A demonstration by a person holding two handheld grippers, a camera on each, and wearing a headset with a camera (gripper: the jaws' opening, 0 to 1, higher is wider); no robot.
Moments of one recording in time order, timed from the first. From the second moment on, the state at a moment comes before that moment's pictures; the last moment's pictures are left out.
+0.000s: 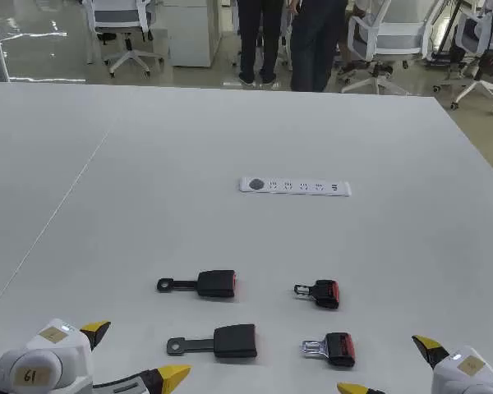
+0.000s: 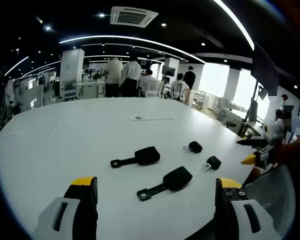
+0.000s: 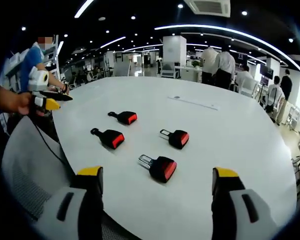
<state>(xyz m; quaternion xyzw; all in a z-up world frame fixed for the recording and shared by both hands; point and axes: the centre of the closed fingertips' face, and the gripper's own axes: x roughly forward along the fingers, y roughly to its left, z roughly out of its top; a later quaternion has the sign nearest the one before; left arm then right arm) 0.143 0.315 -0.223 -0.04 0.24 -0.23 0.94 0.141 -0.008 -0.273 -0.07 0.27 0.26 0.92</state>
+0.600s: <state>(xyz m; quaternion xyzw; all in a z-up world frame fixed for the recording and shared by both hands) 0.142 0.318 -0.232 -0.04 0.25 -0.24 0.94 0.142 -0.002 -0.280 -0.07 0.28 0.26 0.92</state>
